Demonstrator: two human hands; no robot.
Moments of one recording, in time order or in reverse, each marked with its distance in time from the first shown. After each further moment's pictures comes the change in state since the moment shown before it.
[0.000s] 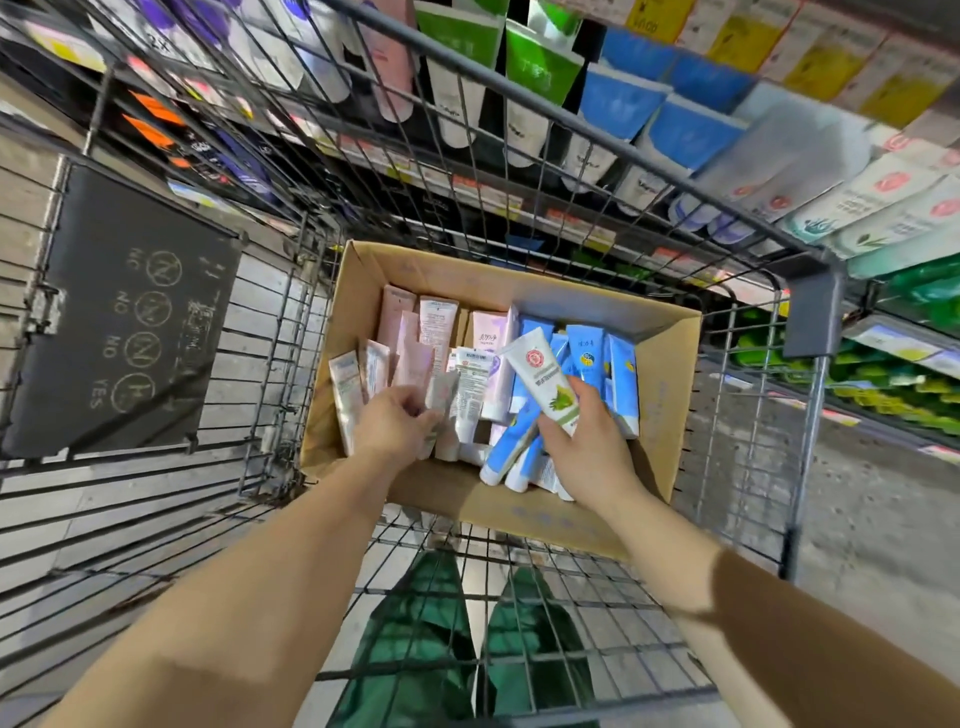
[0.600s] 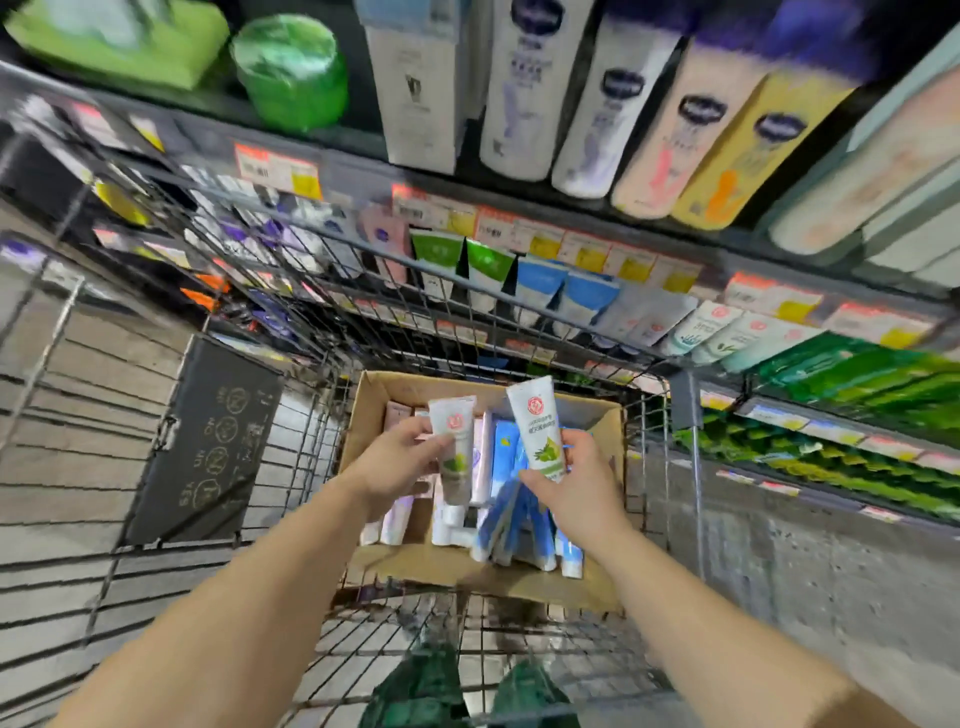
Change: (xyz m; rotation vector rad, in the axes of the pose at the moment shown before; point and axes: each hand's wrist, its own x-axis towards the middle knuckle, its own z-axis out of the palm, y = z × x) left_hand -0.067 0.089 -0.098 -0.469 -0.389 0.155; right_hand -0.063 -0.070 -0.061 0.182 0.120 -0.060
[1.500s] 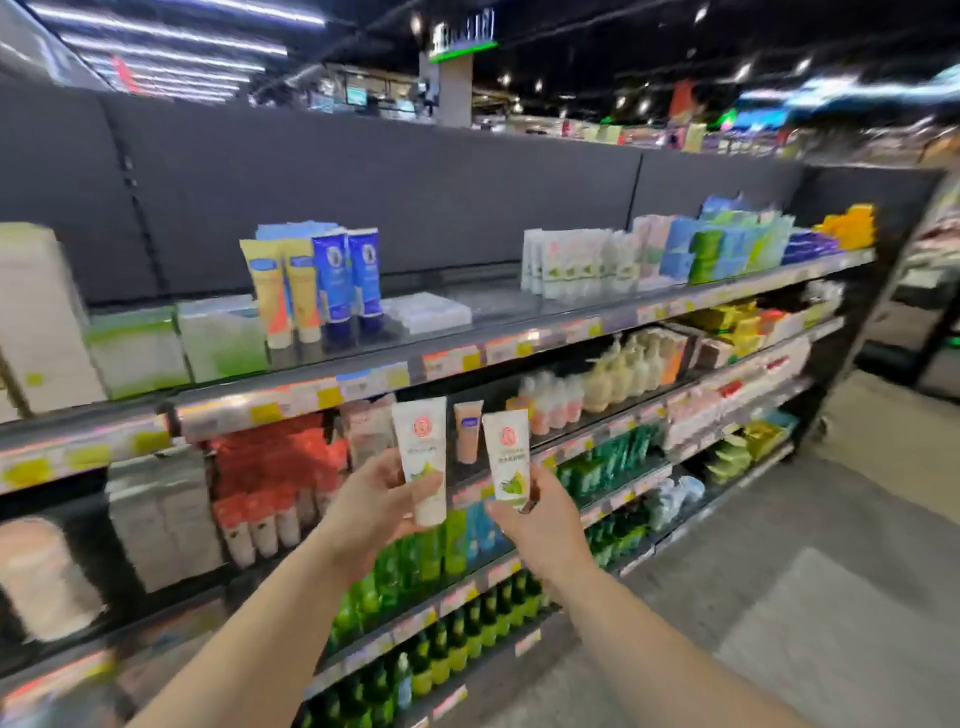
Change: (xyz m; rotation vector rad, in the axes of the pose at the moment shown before) left_hand -0.196 0.274 0.618 0.168 -0.626 0.674; right_hand -0.231 0.160 -0.564 0.472 0.846 -0.241
